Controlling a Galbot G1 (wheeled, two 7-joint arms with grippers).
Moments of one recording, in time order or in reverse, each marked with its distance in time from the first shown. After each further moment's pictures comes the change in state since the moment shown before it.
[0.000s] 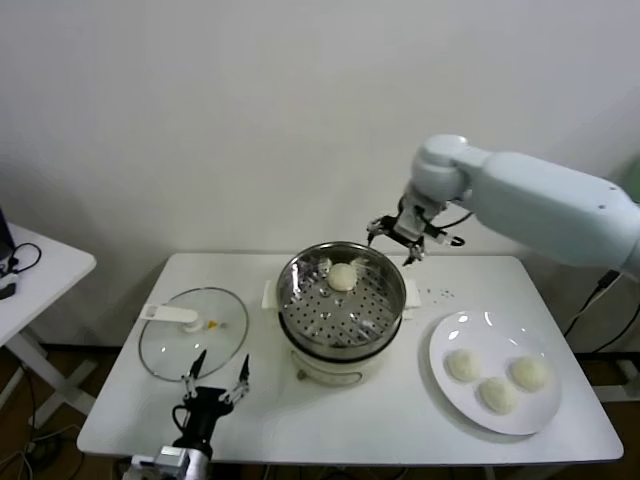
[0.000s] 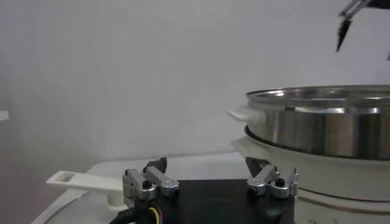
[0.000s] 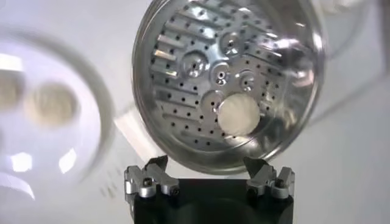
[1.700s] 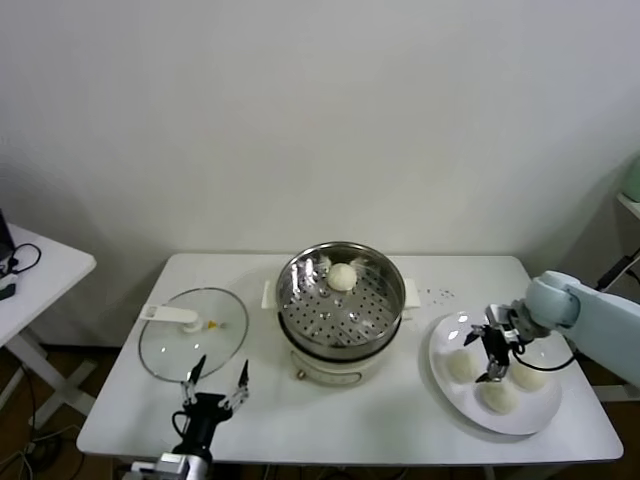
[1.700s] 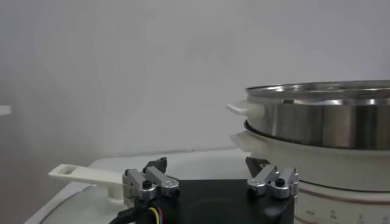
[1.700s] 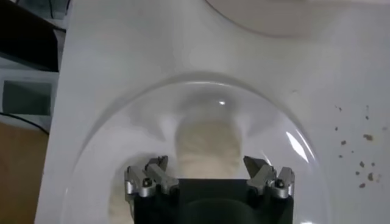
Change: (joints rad) left arm 0.011 0.003 0.003 0.023 -0.005 -0.027 -0.004; right arm -0.603 -0.252 0.222 -0.073 0.059 -0.297 0.118
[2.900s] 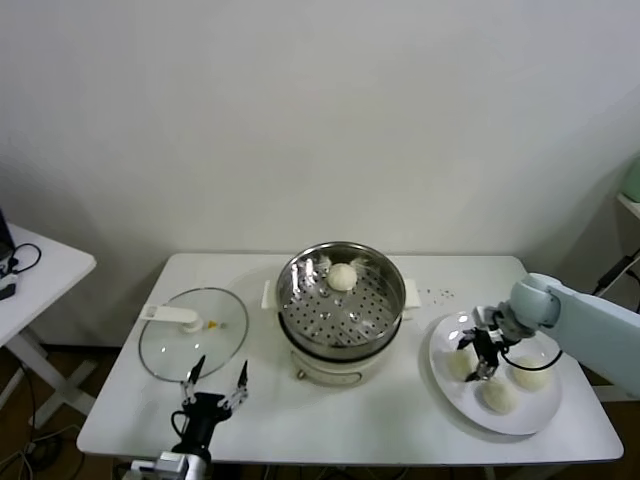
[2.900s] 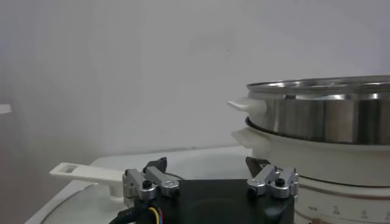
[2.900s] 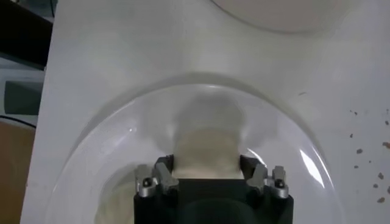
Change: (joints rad) left arm -0.004 0.008 -0.004 0.006 0.002 0.005 0.000; right arm -0.022 0.051 0.017 -0.051 -0.013 -0.007 -0.021
